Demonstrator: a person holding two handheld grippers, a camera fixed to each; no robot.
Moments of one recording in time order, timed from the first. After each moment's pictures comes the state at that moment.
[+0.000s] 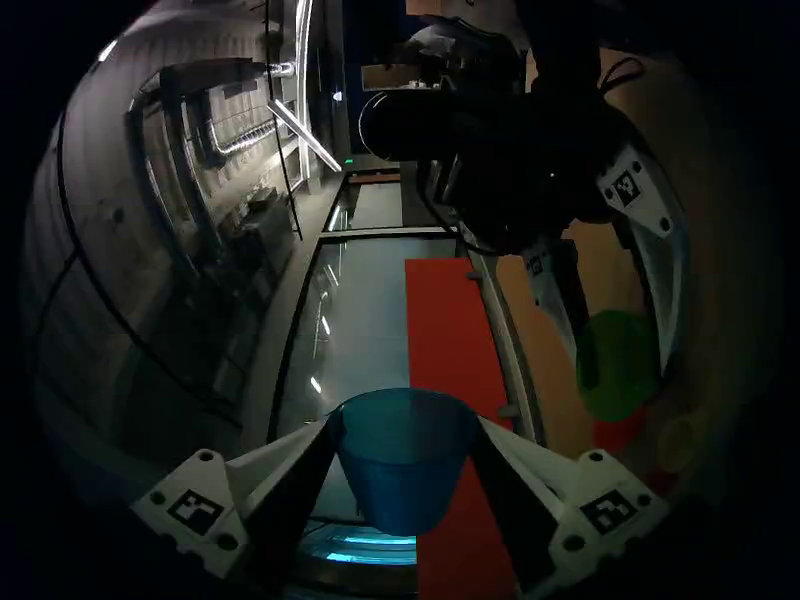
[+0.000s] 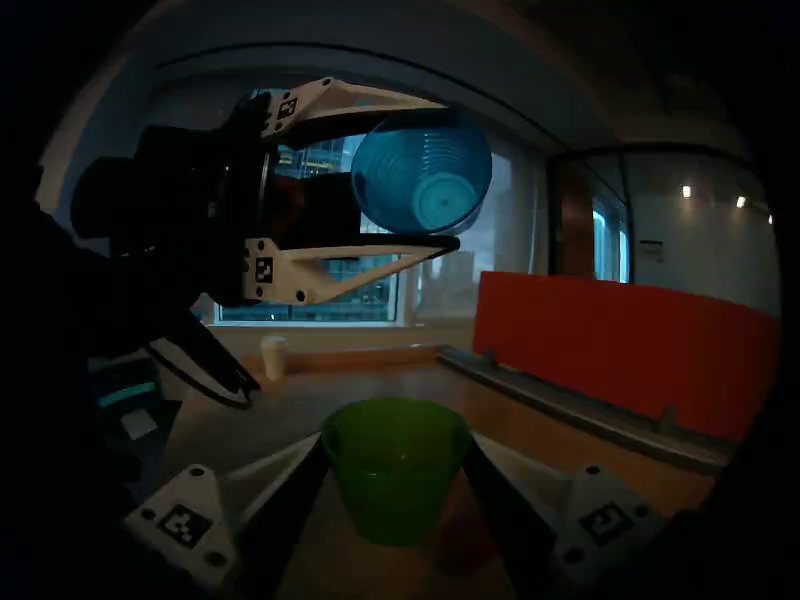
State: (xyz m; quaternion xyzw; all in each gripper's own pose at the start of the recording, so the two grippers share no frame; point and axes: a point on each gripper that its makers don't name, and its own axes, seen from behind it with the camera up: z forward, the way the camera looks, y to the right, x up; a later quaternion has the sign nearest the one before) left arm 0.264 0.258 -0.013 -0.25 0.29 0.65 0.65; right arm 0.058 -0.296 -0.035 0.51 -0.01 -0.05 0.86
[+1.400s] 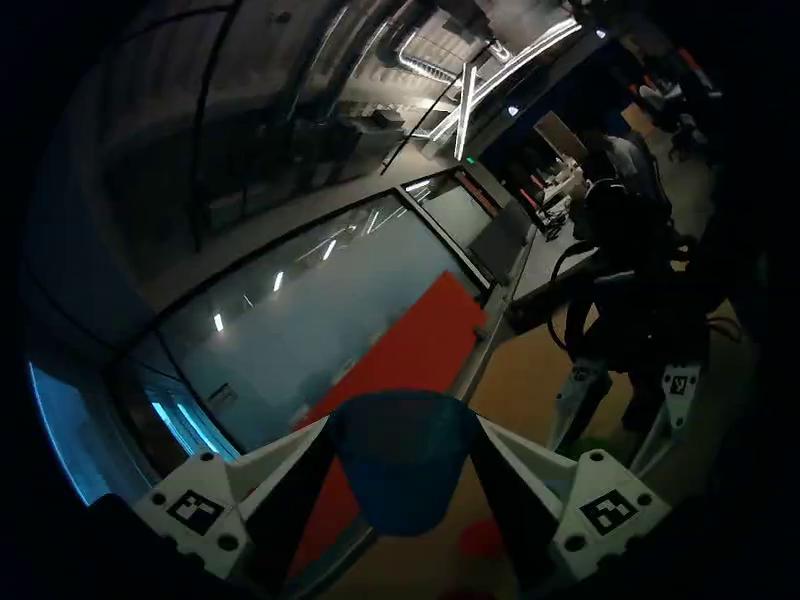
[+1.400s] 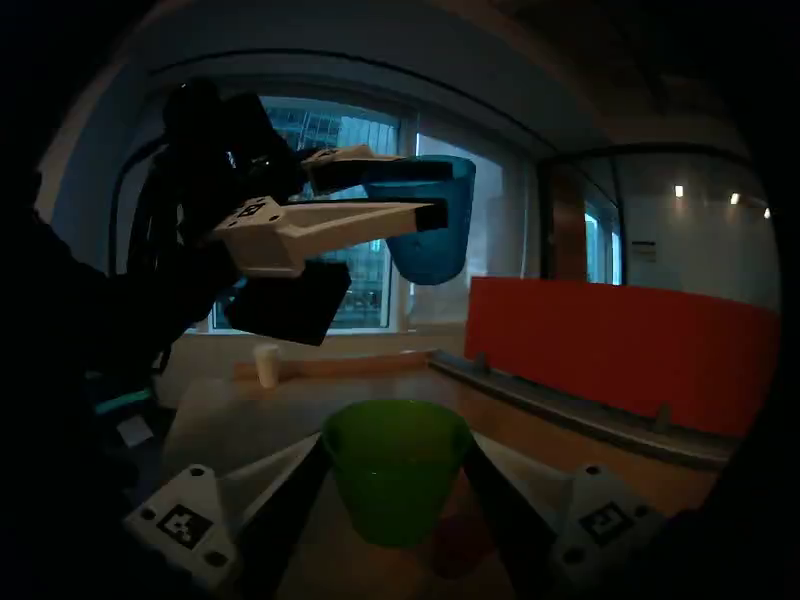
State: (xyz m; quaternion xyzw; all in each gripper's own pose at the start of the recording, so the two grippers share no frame) left arm 0.248 0.245 0.013 -0.34 0.14 0.32 0.87; right arm 0.058 -0.284 -0.029 0.50 -0.01 -0.04 0.86
